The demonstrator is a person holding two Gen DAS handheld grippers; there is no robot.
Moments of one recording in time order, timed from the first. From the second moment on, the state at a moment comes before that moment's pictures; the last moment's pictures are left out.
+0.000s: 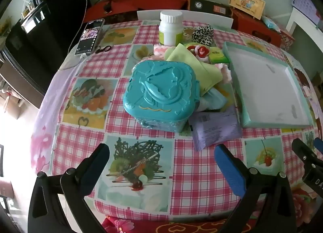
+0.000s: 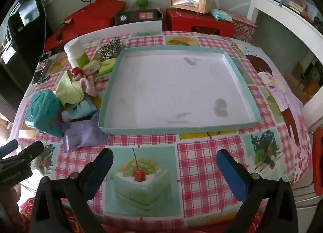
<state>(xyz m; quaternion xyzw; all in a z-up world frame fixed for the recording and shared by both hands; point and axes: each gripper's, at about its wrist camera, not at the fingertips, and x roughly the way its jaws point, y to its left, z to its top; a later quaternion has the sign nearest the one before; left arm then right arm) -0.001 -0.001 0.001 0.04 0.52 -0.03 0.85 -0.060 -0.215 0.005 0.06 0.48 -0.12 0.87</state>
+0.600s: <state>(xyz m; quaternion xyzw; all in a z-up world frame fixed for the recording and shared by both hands) -0.004 -0.009 0.008 0.06 0.51 -0.04 0.86 -0.066 -0.214 0.005 0.05 0.49 -0.12 0.86</state>
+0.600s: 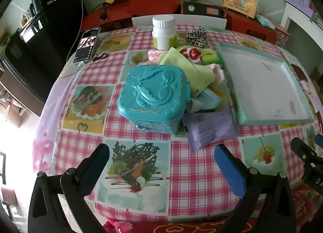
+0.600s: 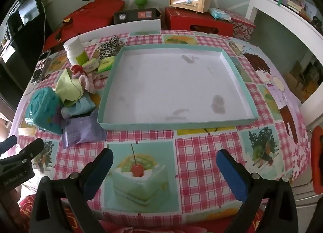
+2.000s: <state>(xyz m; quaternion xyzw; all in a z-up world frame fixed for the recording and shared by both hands) -0.006 -0.009 -0.001 0.06 0.52 -0.03 0.85 -0.072 -0.216 0.005 0.06 0.50 -0.13 0.86</state>
